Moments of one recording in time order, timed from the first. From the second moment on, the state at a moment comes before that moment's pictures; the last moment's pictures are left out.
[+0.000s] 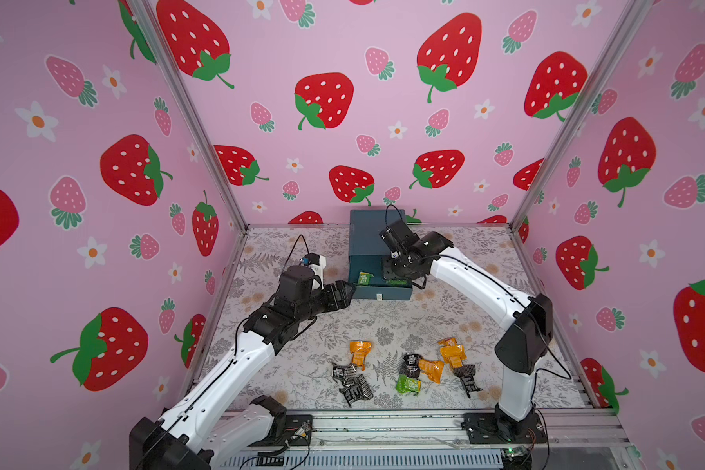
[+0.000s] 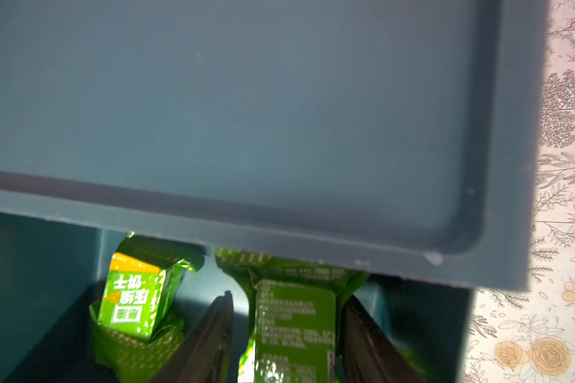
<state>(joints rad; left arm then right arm) -0.45 1.03 0.88 -0.40 0.21 -0.61 0.76 1.90 1.88 -1.06 0.22 0.60</state>
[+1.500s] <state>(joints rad) -1.34 1.69 1.00 -0.40 -0.13 -0.70 0.65 1.00 0.66 -0.76 -0.02 0.66</state>
